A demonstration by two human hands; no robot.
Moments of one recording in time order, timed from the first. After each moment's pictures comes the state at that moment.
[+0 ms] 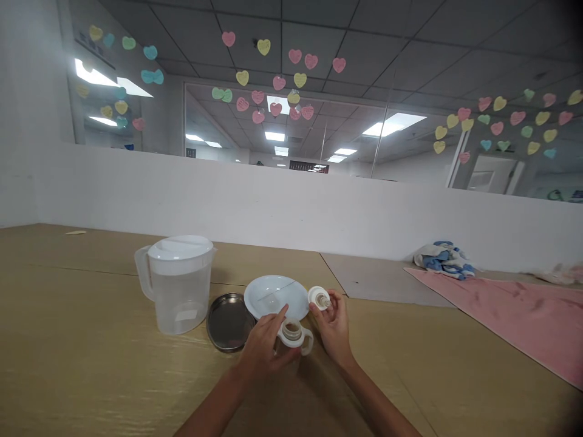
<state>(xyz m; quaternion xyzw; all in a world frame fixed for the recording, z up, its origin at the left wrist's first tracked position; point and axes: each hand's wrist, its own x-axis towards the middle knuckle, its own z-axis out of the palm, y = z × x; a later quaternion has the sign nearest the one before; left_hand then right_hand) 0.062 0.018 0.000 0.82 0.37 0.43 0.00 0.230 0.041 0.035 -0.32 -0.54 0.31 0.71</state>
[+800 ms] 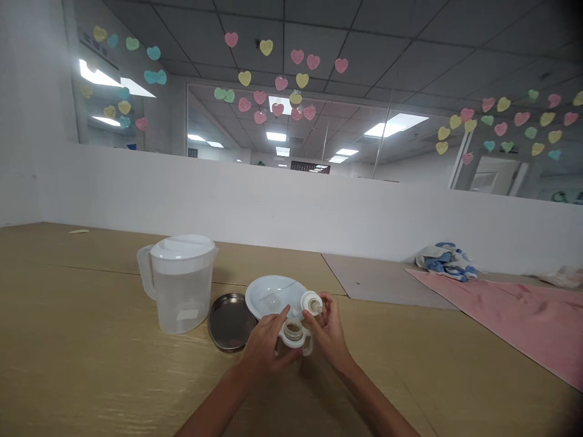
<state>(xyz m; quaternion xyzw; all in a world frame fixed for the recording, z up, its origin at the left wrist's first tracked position) 0.061 0.021 -0.002 0.83 0.37 0.43 0.00 0.228 0.035 0.032 -0.30 -0.62 0.33 0.65</state>
